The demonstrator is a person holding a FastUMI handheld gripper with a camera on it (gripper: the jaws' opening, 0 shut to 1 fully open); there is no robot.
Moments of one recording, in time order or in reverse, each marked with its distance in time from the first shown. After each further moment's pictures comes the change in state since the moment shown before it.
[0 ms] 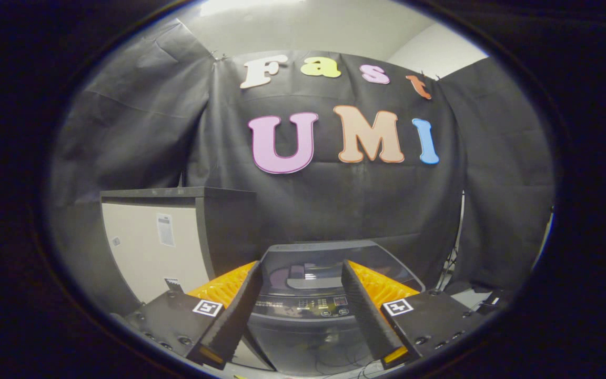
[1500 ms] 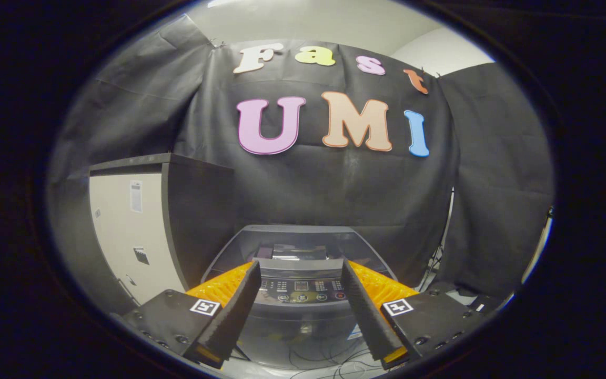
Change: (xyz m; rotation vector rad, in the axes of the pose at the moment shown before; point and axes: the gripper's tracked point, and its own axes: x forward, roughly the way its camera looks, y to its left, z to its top) arm -0.002 -0.057 -0.041 -0.038 0.080 -0.033
